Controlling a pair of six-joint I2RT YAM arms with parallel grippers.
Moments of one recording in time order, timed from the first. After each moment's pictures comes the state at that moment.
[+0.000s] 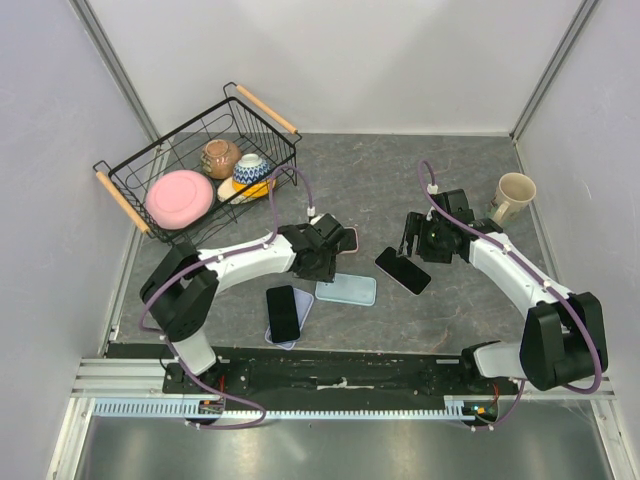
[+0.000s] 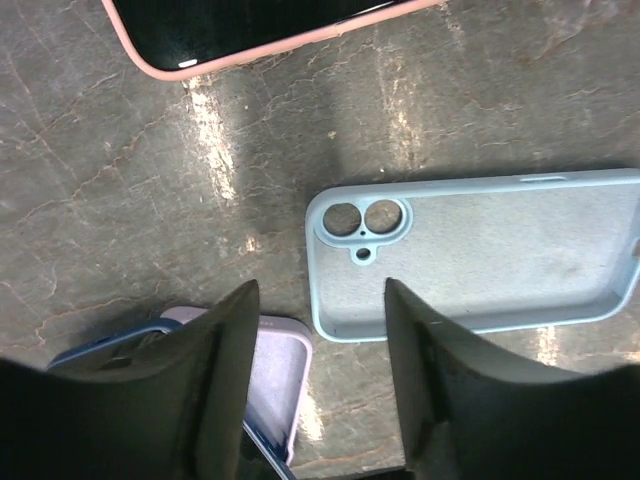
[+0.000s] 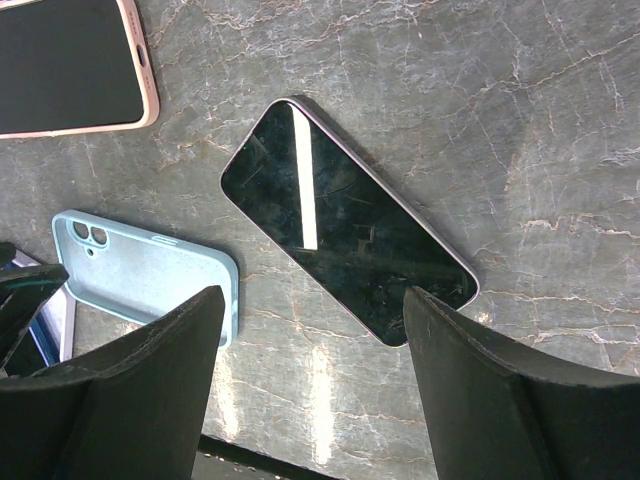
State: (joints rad) left arm -0.85 1.73 1.13 -0.60 -0.21 -0.64; right arm 0.25 1.33 0.89 -0.56 -0.16 0.41
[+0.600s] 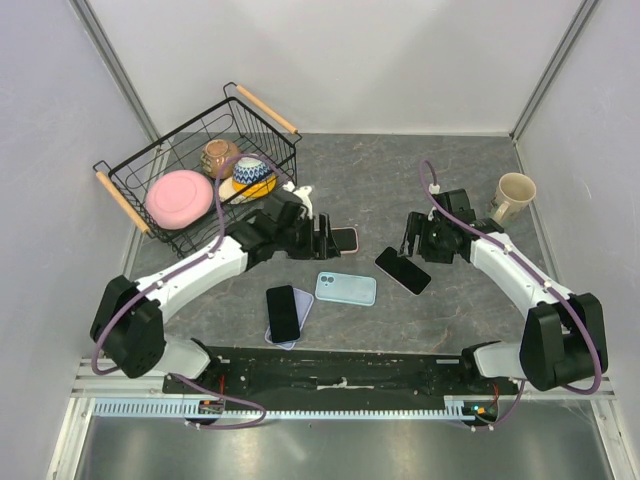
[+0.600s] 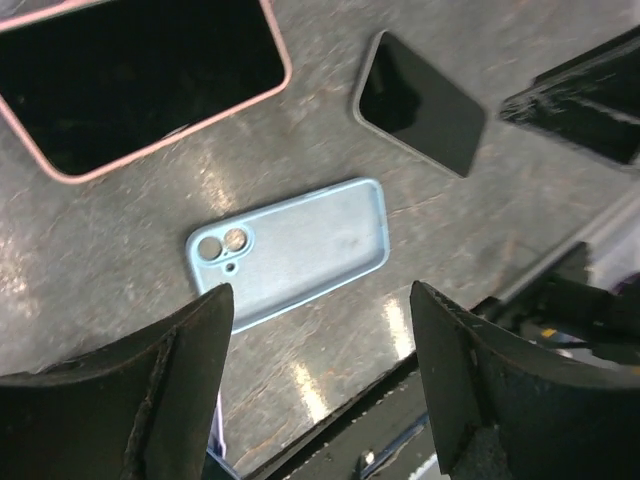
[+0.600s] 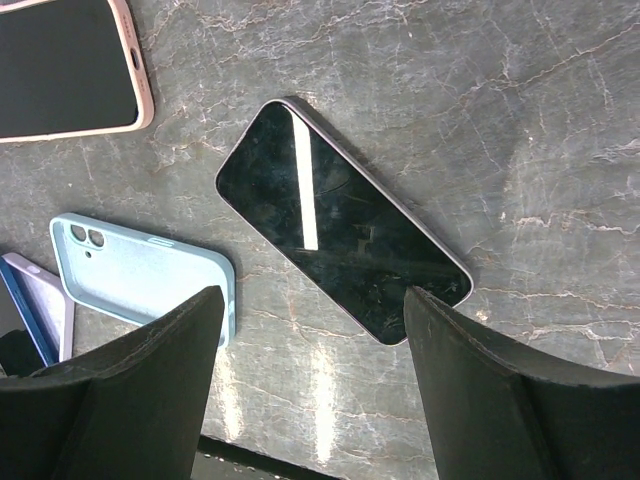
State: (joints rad) left arm -0.71 1.43 1.03 -0.39 0.14 -0.58; right arm 0.24 1.33 0.89 -0.56 -0.16 0.41
